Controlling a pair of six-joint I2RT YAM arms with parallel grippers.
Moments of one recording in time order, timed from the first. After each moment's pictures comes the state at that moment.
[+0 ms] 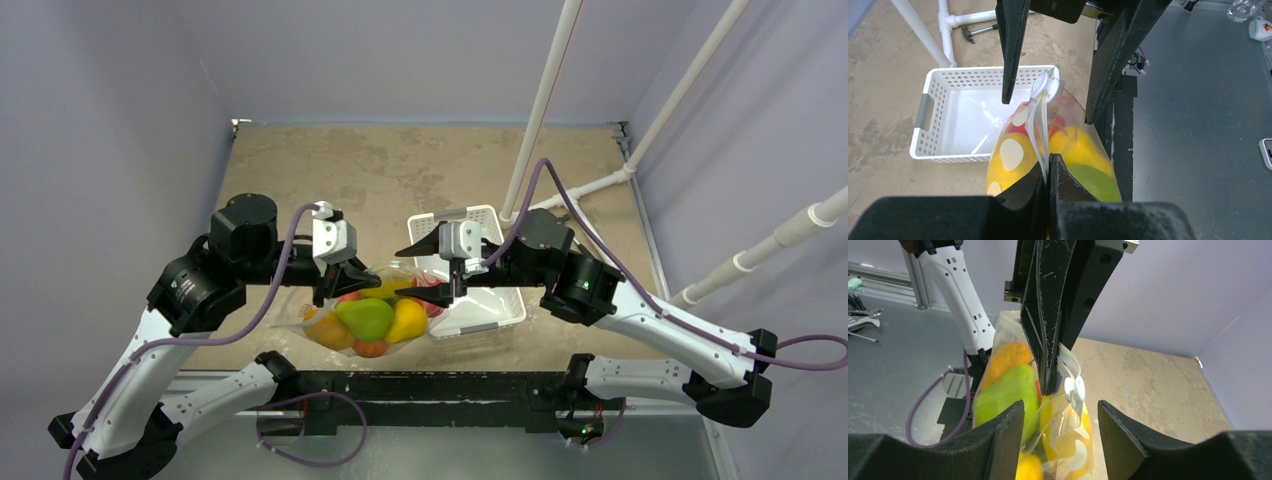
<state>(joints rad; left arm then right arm) -0.68 0.86 1.33 -0.88 0.71 0.25 1.09 1.05 1.17 -0.15 -0.43 -0.28</state>
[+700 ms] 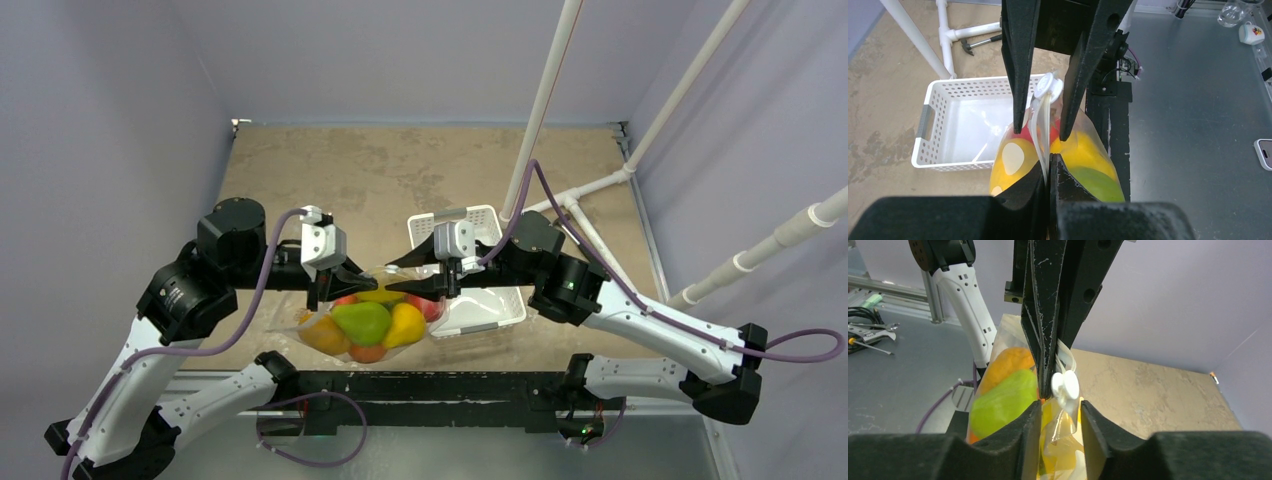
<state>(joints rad) -0.68 0.83 1.34 -0.87 0.73 0.24 1.09 1.07 1.12 -0.01 -0.49 -0.22</state>
